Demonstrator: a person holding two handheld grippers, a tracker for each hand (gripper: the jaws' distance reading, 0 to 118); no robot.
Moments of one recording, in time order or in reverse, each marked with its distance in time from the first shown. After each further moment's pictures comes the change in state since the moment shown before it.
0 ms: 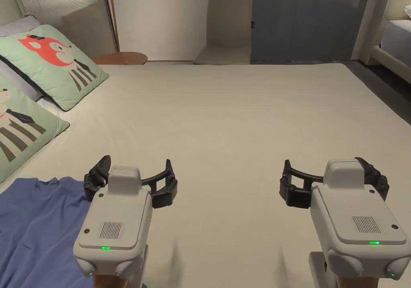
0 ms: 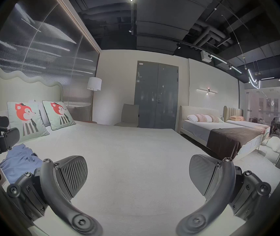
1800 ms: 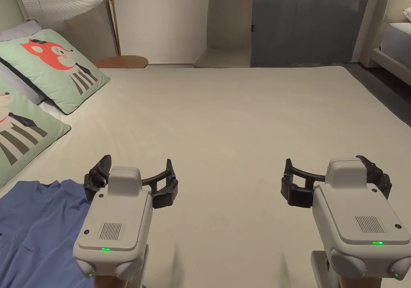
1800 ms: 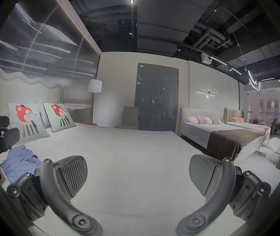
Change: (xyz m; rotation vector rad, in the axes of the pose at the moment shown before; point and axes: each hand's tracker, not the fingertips) left arm 0.001 0.007 0.003 0.021 -0.004 -0.004; right arm 0.003 0.004 0.001 0.021 0.006 0.003
